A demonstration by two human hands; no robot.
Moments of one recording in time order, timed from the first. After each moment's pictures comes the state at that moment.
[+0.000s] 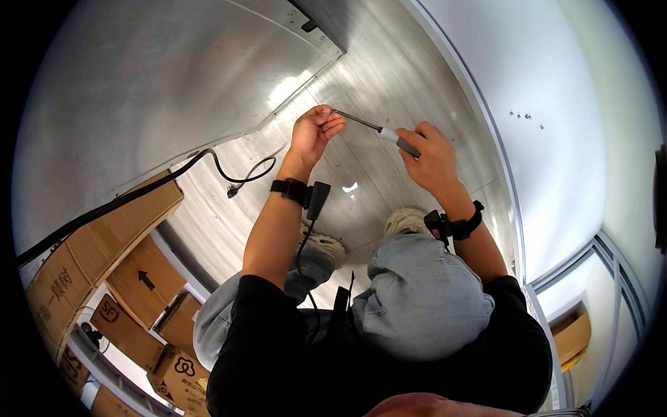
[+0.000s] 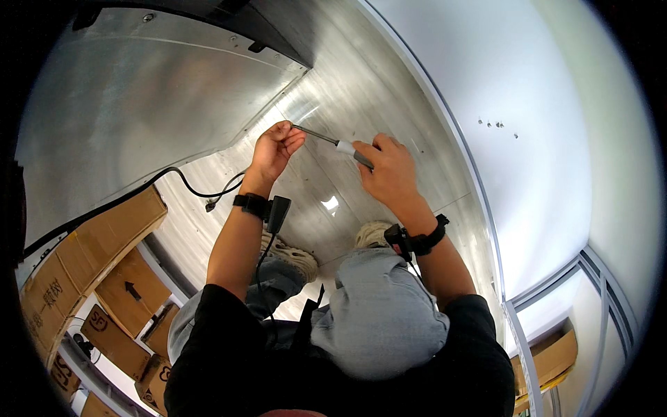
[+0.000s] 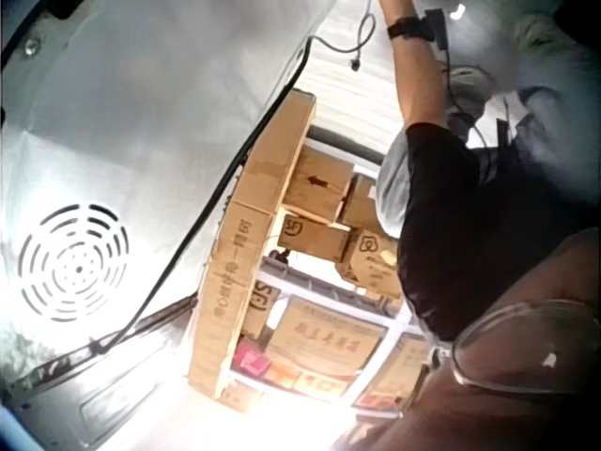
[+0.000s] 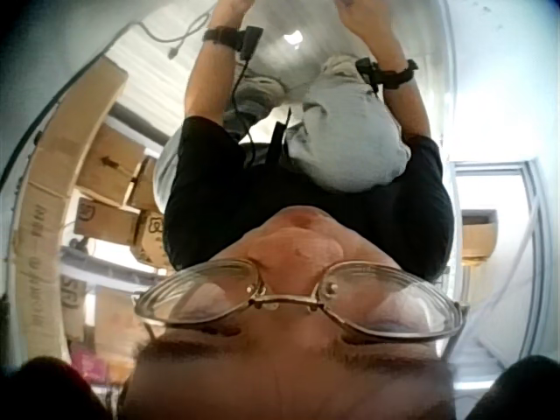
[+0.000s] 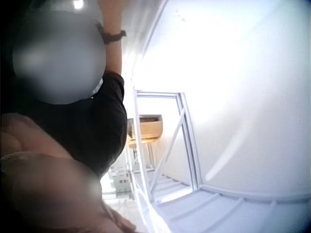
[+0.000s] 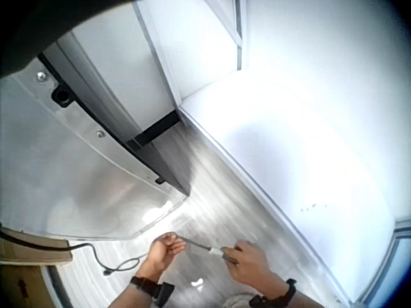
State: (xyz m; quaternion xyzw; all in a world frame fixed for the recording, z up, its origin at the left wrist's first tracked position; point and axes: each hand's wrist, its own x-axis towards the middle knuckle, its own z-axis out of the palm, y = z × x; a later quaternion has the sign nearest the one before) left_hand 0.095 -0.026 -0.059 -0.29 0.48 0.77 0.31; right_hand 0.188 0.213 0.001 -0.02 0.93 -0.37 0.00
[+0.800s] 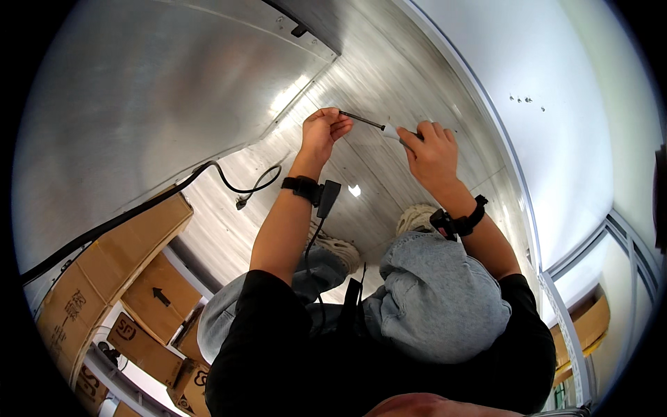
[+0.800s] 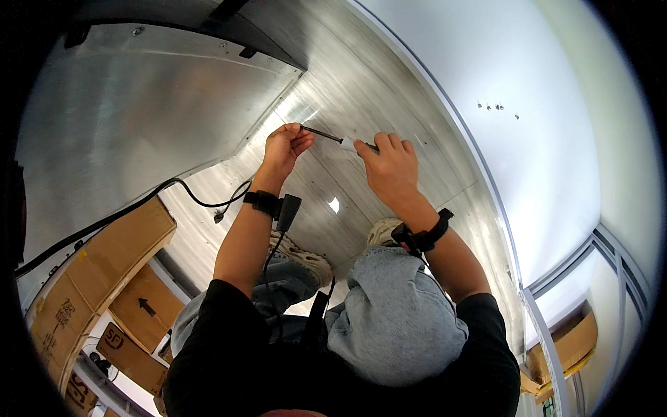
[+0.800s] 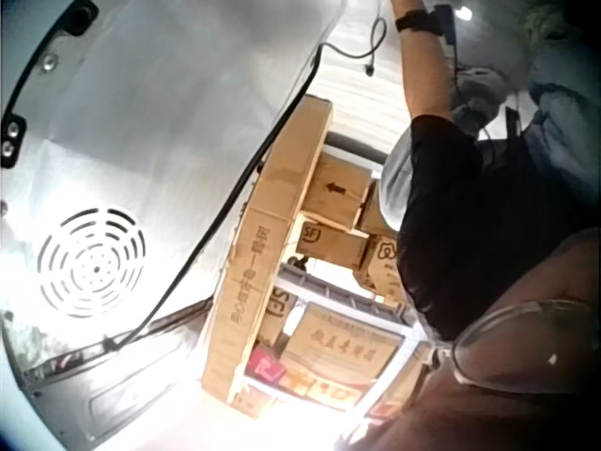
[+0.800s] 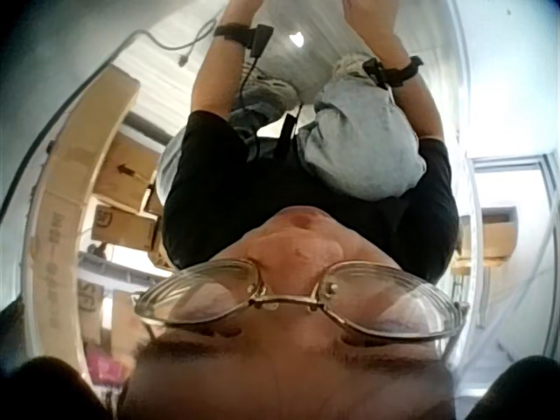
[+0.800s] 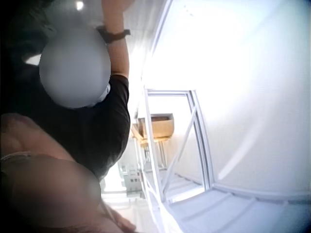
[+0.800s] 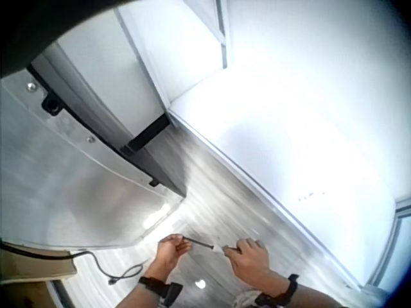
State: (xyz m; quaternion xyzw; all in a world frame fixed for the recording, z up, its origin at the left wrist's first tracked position) left_hand 0.090 -0.012 -0.075 -0.31 0.53 0.72 0.32; right_hand 0.200 0.202 -0.014 -0.04 0.97 -0.21 -0.09
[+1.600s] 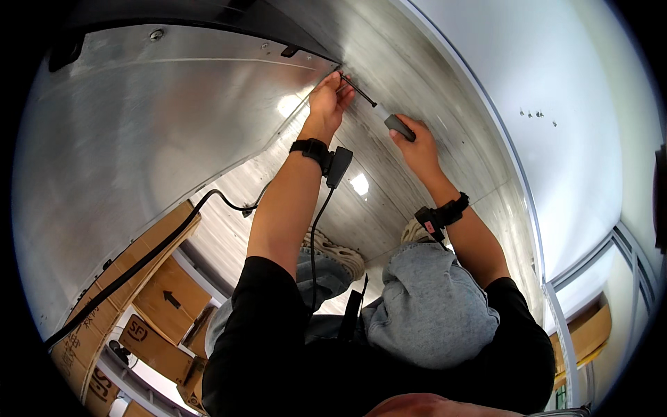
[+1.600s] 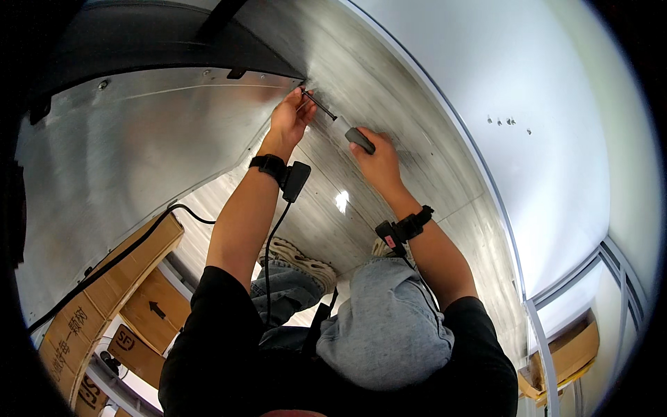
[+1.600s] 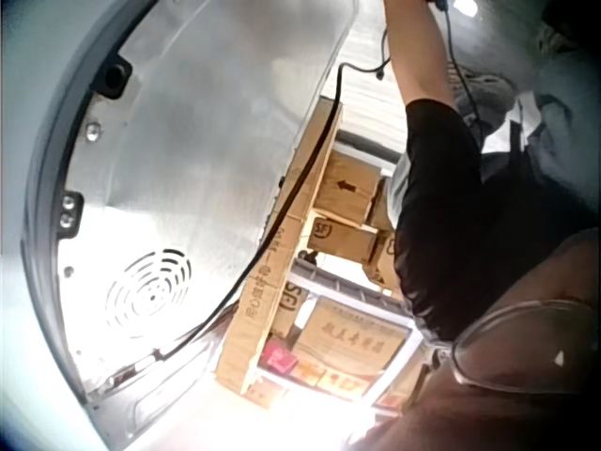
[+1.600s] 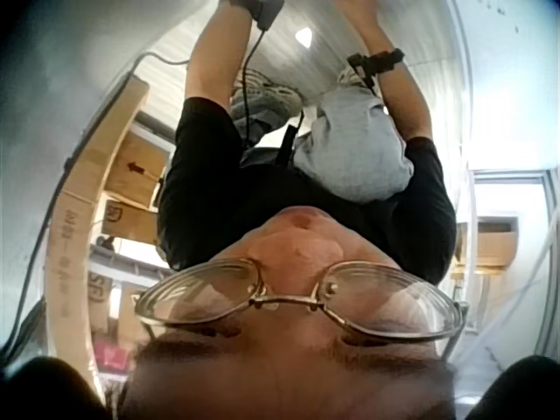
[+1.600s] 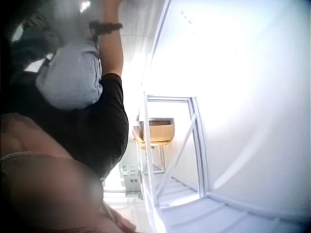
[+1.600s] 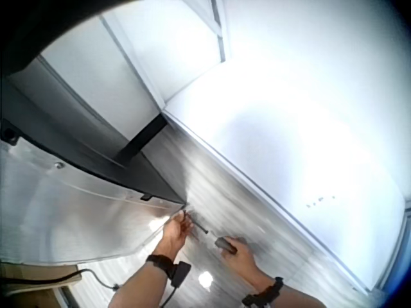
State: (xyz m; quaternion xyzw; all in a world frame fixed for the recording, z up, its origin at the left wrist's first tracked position) left_hand 0.012 0.030 -0.118 -0.33 0.51 0.74 0.28; right_hand 0.169 0.186 -0.095 0.24 0.79 -0.56 0.06
